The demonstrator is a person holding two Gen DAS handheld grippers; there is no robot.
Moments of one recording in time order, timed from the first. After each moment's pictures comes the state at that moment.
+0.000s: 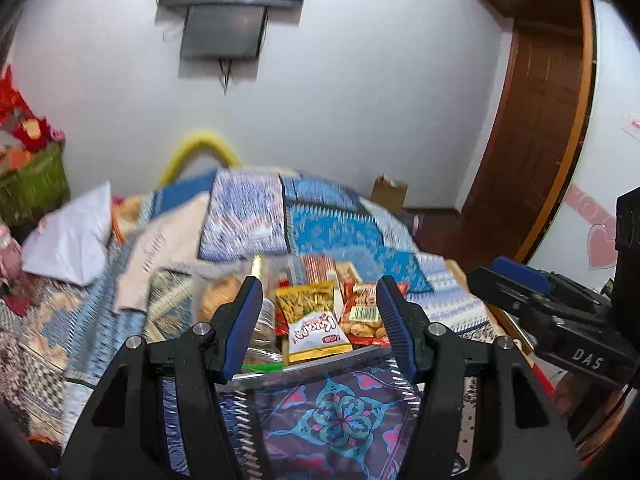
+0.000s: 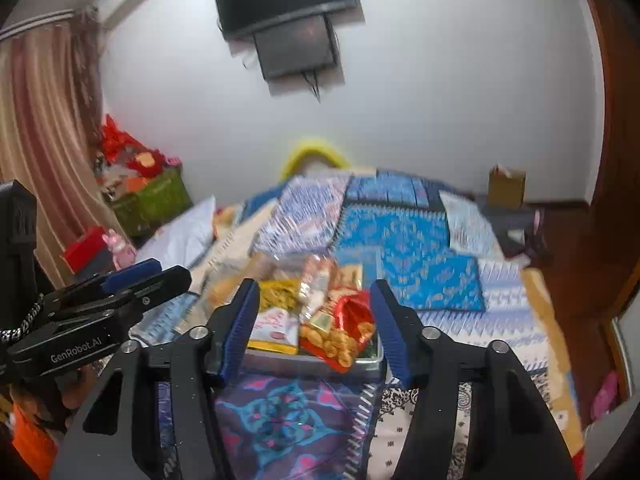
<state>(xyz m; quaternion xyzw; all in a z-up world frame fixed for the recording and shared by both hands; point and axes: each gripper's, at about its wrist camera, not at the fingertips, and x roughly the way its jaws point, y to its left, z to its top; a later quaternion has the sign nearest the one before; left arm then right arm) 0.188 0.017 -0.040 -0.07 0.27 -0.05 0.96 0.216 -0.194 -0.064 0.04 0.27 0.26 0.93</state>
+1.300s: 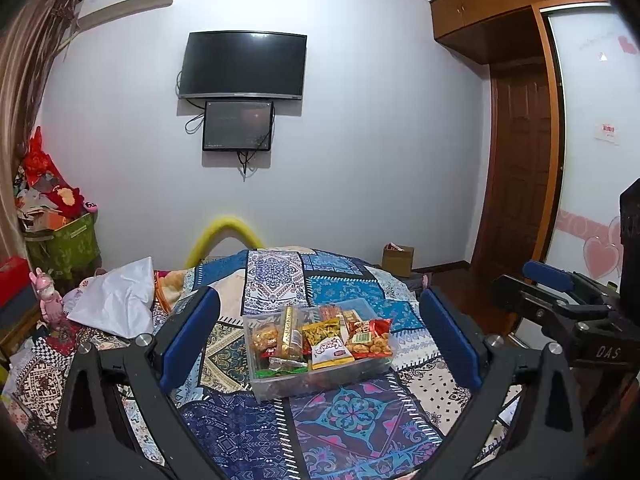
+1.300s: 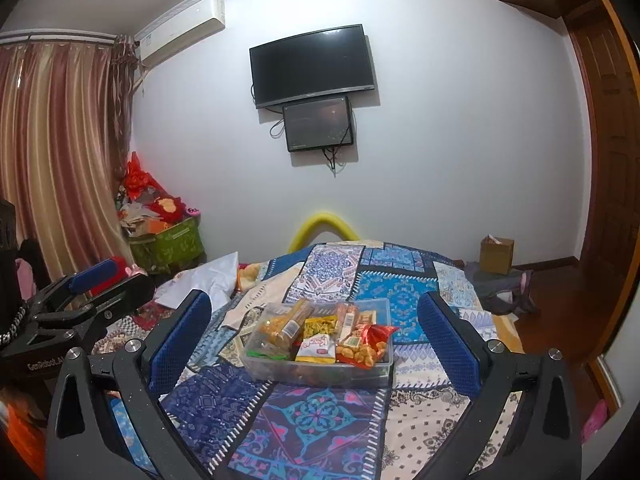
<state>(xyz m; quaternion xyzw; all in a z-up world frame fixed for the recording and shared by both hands) 0.046 0.018 0.018 -0.02 0.13 -0.02 0.99 0.103 -0.205 -0.017 0.04 0.15 0.25 0.96</state>
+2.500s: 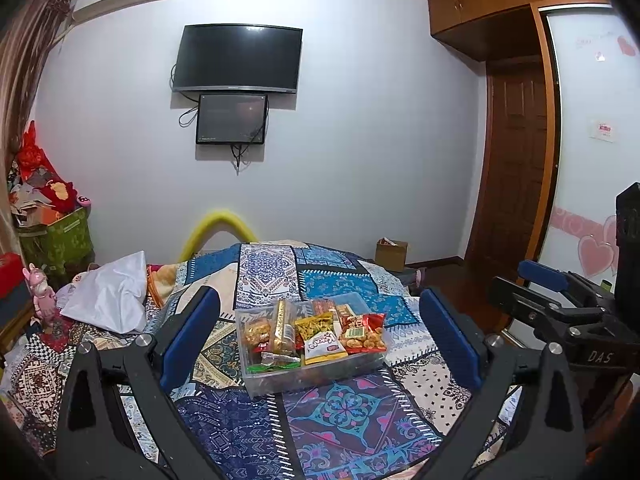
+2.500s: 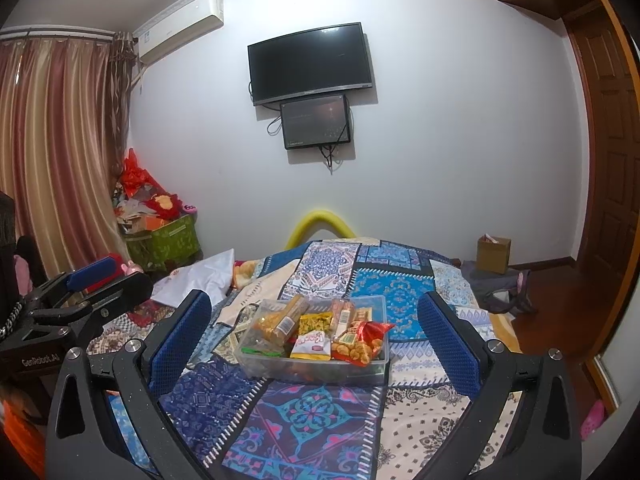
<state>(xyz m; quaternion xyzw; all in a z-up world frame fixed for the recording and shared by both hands) 0.048 0.019 0.016 -0.03 0.14 -0.04 0.99 0.101 -0.206 -0.019 0.03 0.15 0.25 0.96</state>
